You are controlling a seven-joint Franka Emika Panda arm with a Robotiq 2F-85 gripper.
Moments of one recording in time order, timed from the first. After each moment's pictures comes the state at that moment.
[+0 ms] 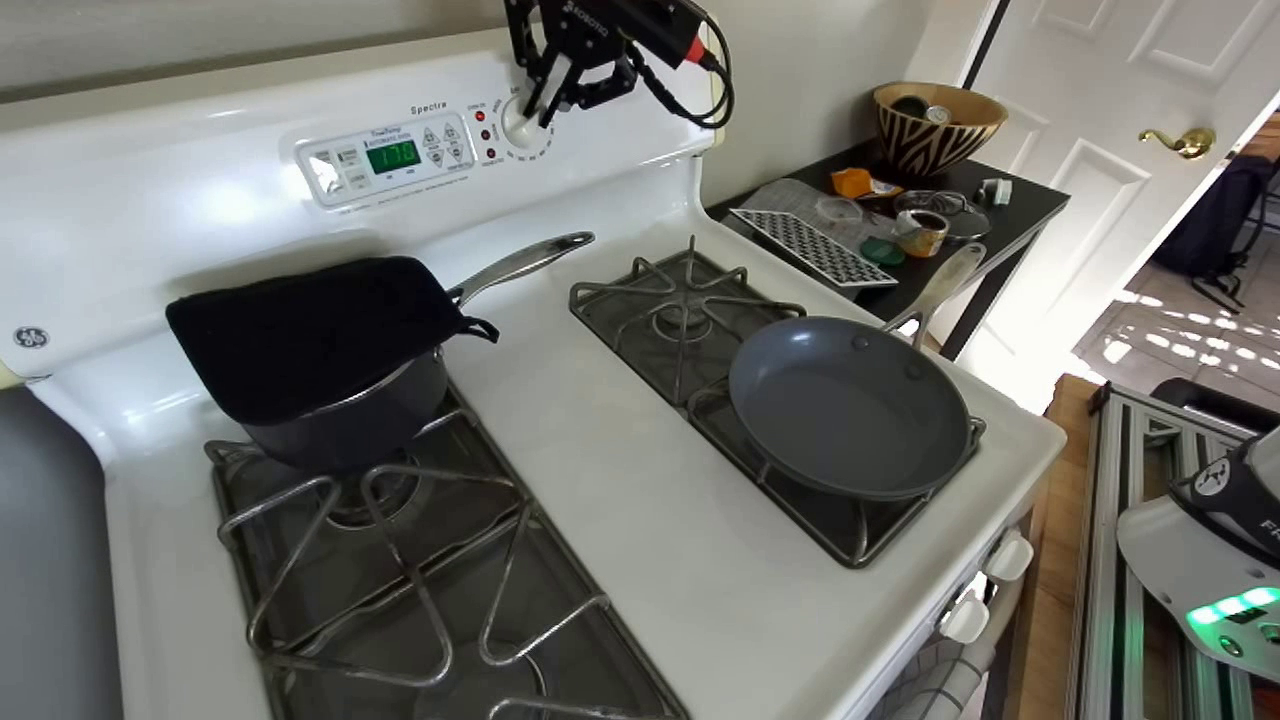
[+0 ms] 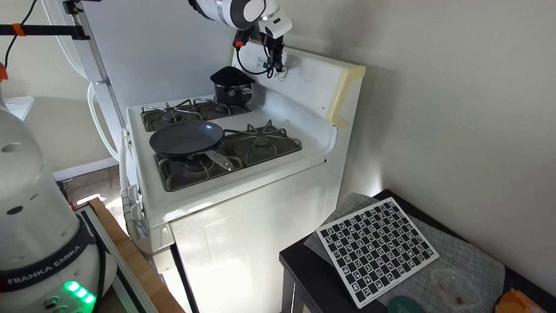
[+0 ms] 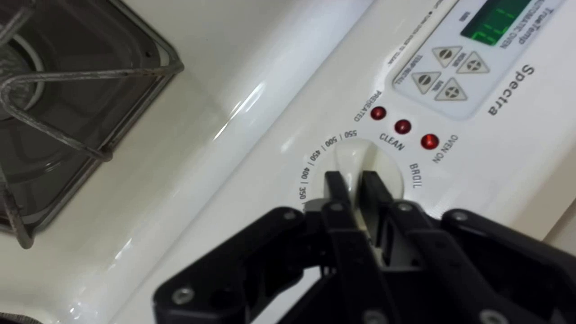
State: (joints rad) arm 0.14 0.21 -0.01 -1.92 0.18 2.70 1.04
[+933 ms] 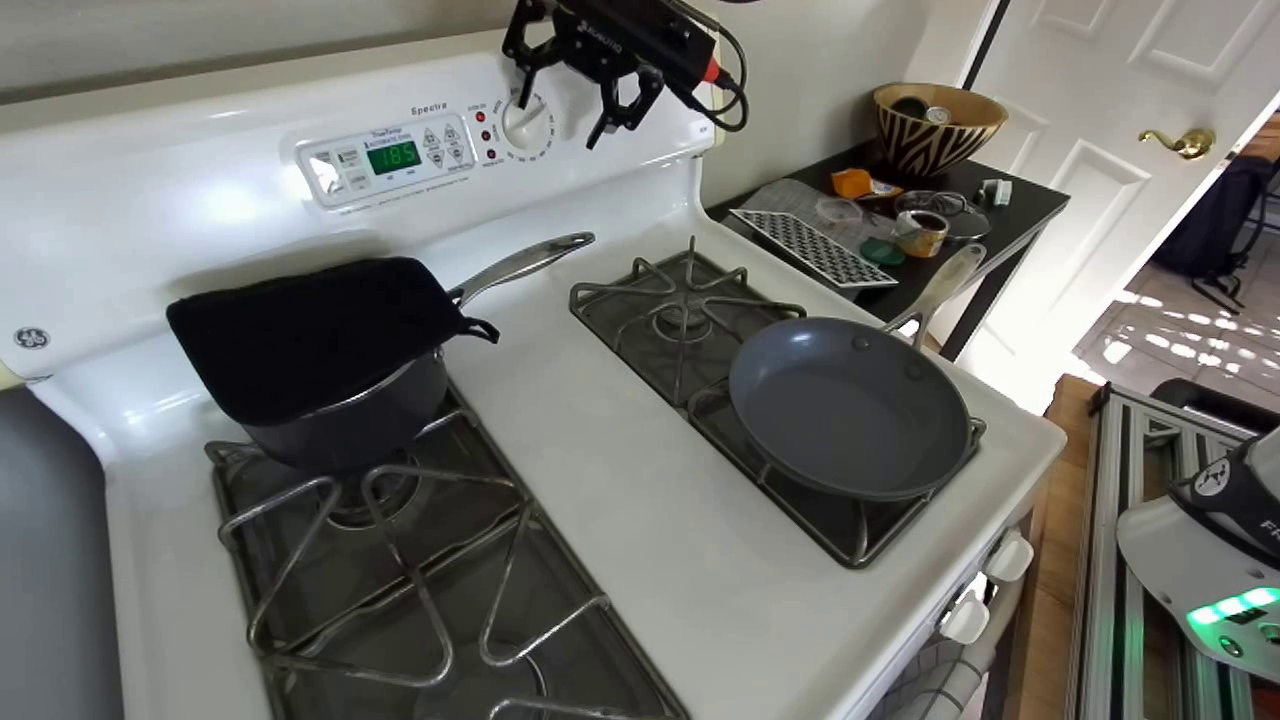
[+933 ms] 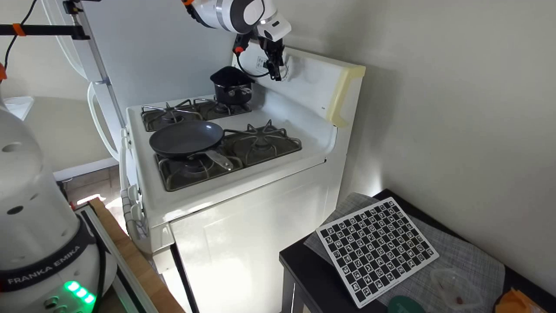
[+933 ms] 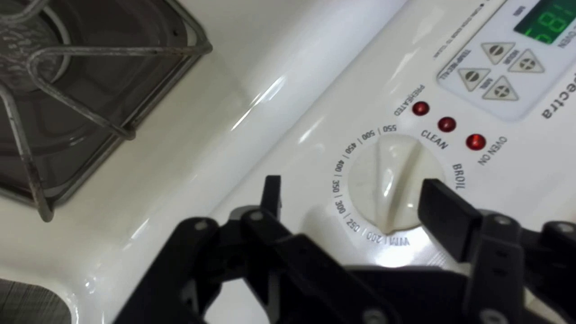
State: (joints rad) arm 0.15 0.20 -0.02 -1.97 0.07 2.73 1.07
